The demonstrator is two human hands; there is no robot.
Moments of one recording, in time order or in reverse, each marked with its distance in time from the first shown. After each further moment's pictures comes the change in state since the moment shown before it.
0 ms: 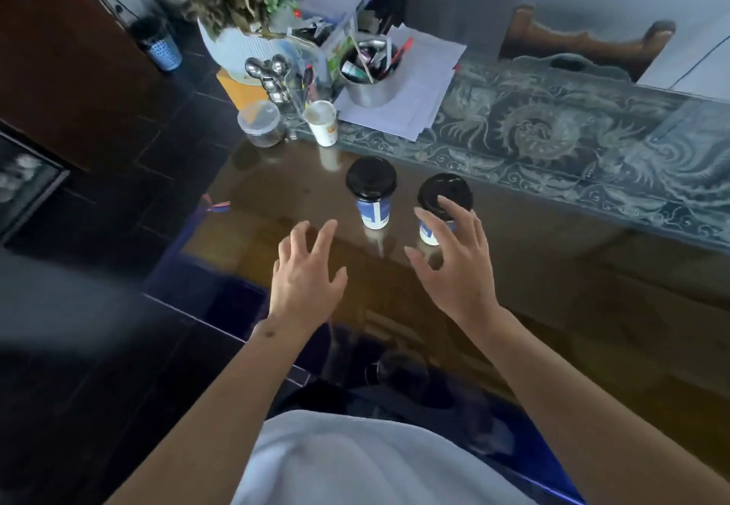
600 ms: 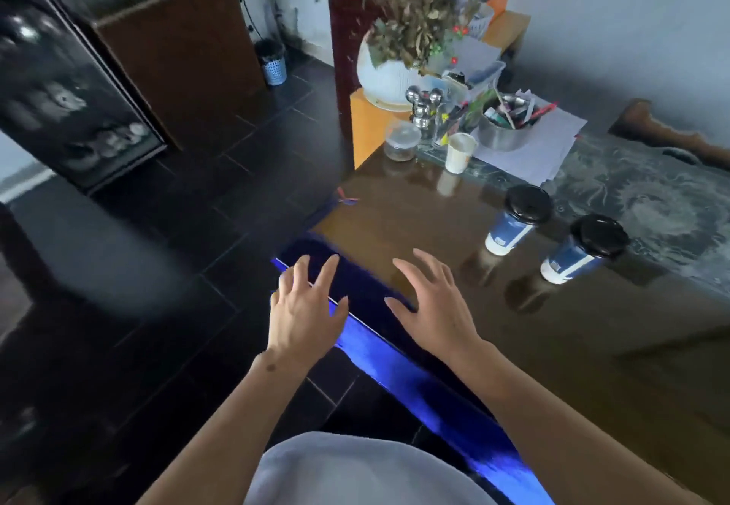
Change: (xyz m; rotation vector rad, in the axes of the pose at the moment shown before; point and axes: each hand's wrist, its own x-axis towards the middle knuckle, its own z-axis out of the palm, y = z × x) left_hand -0.119 -0.221 -0.066 0.014 0.134 -0.207; right_hand -0.061 -0.215 0.132 -0.033 -0.448 -0.147
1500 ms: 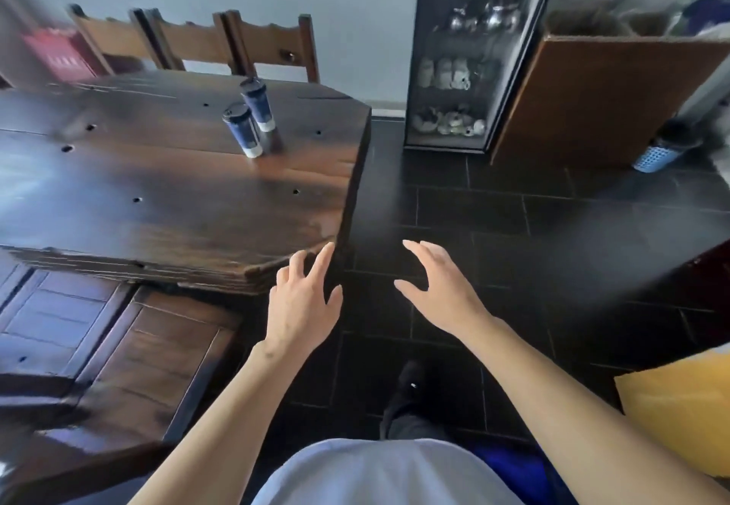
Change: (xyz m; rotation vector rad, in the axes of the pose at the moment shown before) left_hand 0.008 -0.406 -0.140 -0.117 0.331 -0.986; right_hand 0.287 -0.435 0.263 0.072 -0.738 -0.735
